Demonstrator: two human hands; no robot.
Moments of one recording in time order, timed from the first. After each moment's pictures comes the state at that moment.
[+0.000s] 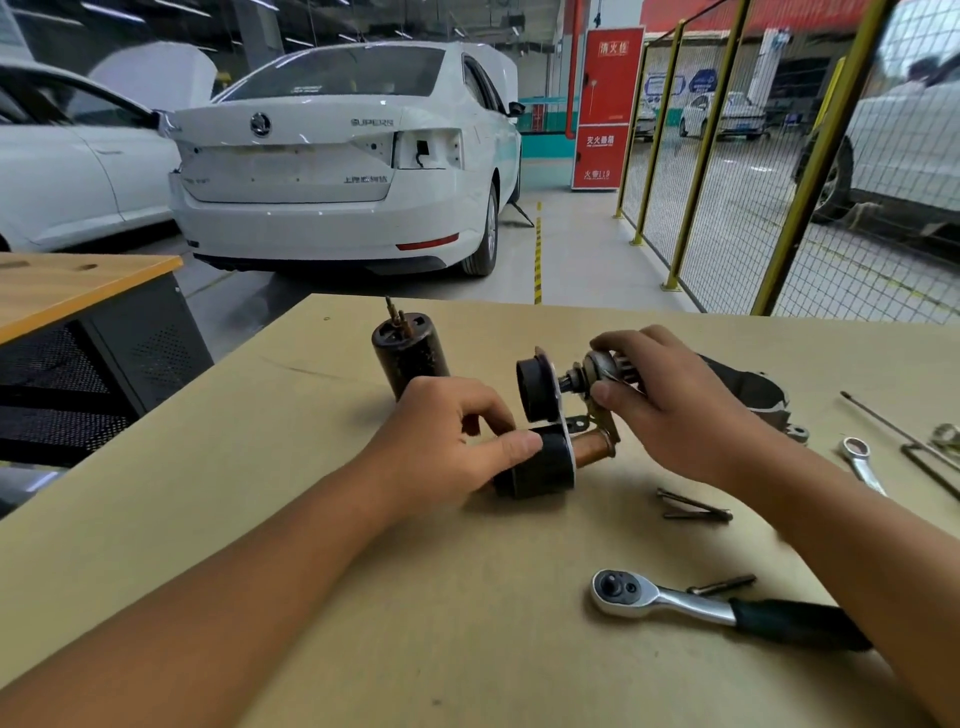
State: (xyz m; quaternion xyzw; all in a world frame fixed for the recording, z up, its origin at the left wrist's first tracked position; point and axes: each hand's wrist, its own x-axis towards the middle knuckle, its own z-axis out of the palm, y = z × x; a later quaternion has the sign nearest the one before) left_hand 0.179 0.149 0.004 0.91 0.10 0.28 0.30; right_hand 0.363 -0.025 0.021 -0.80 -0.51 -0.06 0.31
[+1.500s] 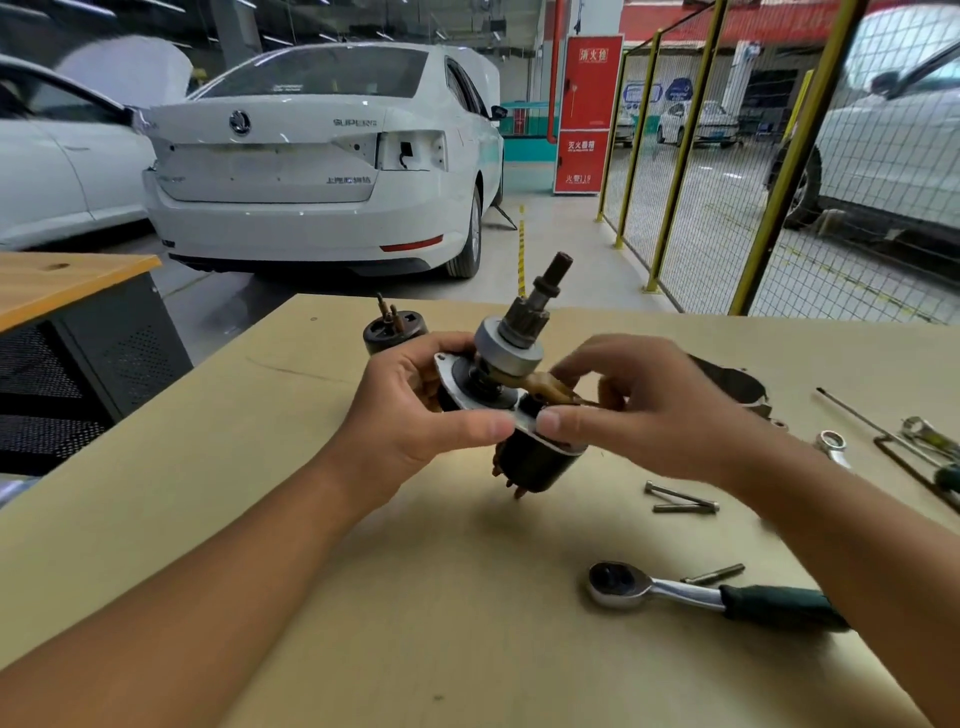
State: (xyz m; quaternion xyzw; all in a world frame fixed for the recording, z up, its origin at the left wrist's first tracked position) left_hand 0.164 0.152 0.019 0.73 0.02 0.28 0.62; right_hand 0.323 -0.033 0.050 -0.73 -0.58 0.03 0.36
